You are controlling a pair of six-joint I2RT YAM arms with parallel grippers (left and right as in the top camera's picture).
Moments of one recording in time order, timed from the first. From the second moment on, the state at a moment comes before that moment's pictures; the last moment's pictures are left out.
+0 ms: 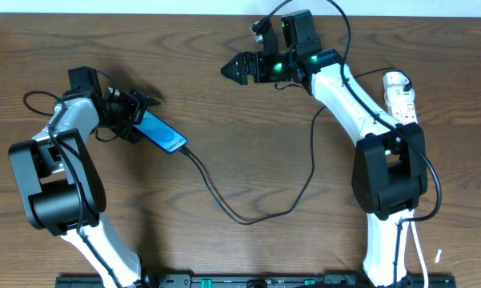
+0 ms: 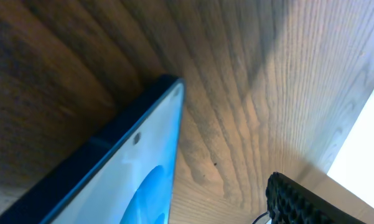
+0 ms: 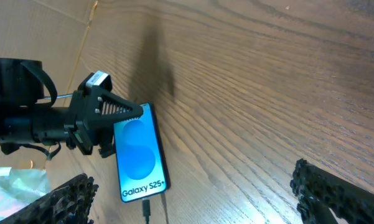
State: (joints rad) left arm 0.27 2.04 1.27 -0.55 0.62 -0.77; right arm 0.35 2.17 1.78 -0.42 -0.73 0.33
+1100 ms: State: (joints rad) left arm 0.27 2.03 1.28 -0.61 0.61 -0.72; right arm 0.35 2.17 1.78 -0.41 -0.73 0.33
